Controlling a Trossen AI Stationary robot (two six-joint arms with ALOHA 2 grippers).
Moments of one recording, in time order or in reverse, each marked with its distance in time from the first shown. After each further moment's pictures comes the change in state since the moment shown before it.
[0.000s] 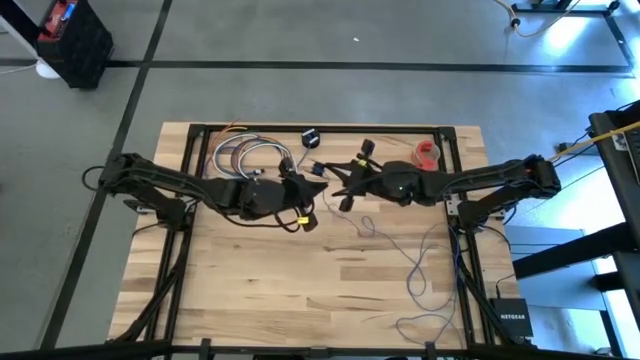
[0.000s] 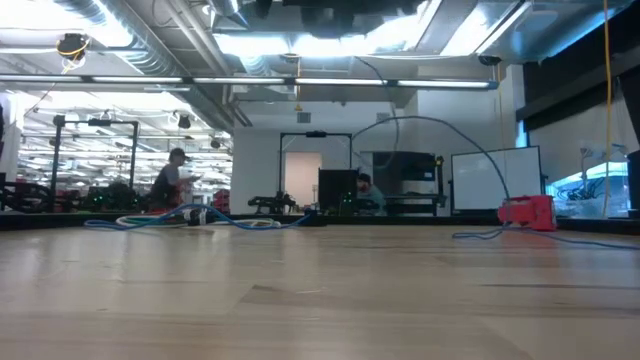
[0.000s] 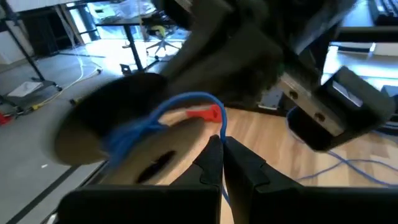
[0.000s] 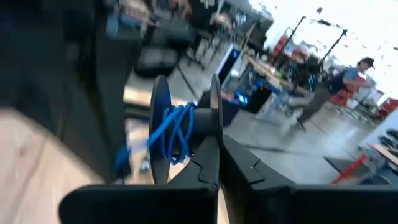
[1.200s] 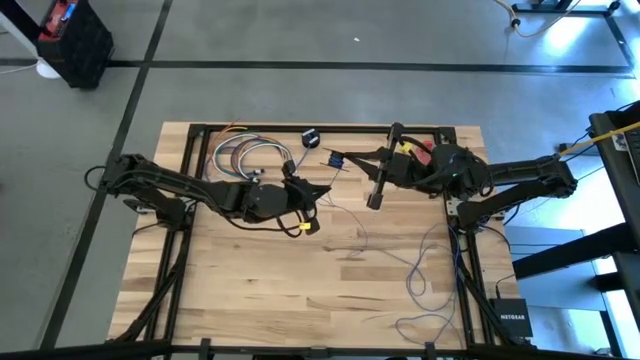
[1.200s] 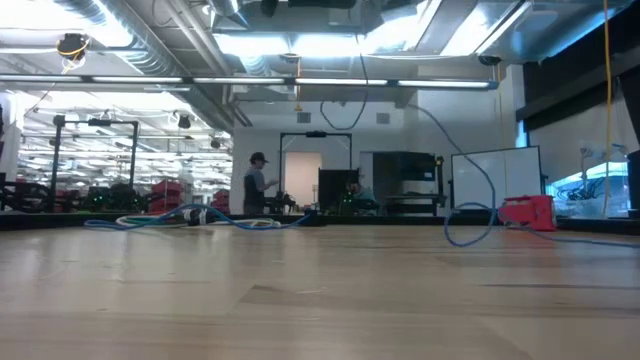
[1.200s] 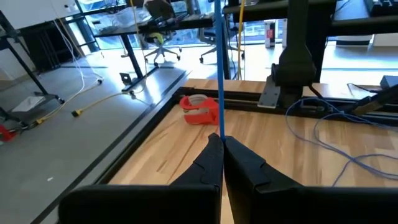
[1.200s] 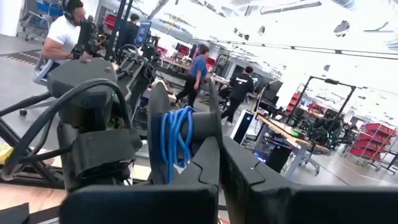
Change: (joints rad) left arm 0.001 0.048 0.000 0.011 -0.002 0.042; right arm 0.081 -0.194 0.170 -0.095 -0.103 -0.036
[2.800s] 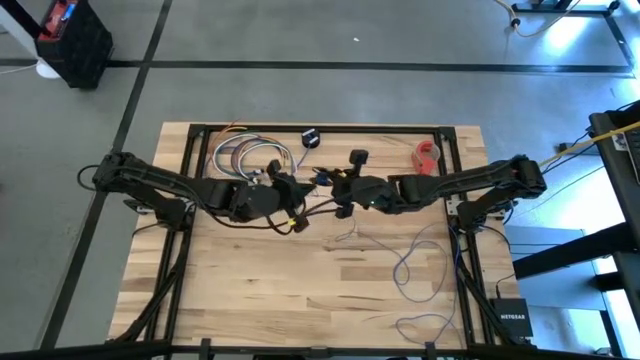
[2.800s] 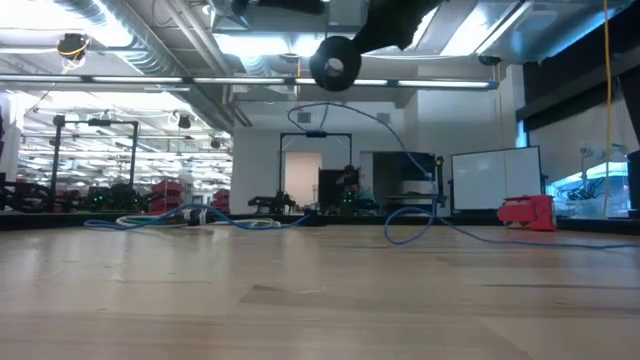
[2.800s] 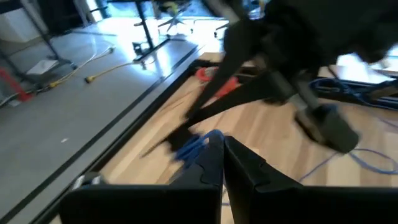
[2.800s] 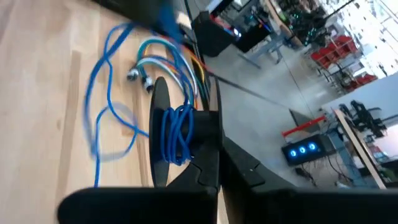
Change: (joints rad) left arm -0.040 -0.099 -0.002 -0.168 -0.064 -0.120; right arm -0.029 0.334 0.006 -0.358 0.322 -0.001
